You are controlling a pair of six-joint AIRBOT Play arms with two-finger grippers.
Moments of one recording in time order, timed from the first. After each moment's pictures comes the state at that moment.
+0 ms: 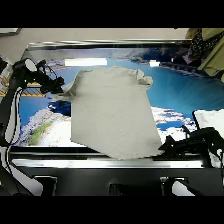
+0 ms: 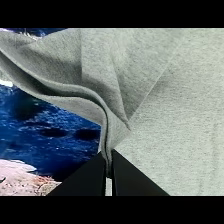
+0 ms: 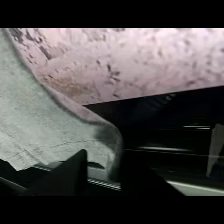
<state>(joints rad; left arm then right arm) 0.02 -1.92 1.94 1.33 -1.38 -1.83 -0.49 -1.24 0.53 2.11 -1.31 -1.76</state>
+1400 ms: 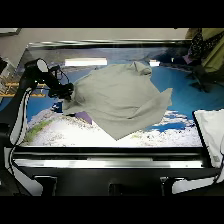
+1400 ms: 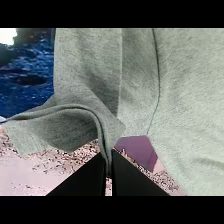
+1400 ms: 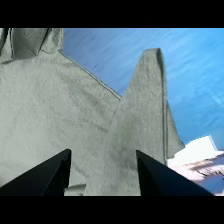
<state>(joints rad) -0.09 -1.92 1.94 1.33 -1.54 -1.83 -0.46 -1.68 1.76 2.17 -1.28 -1.44</state>
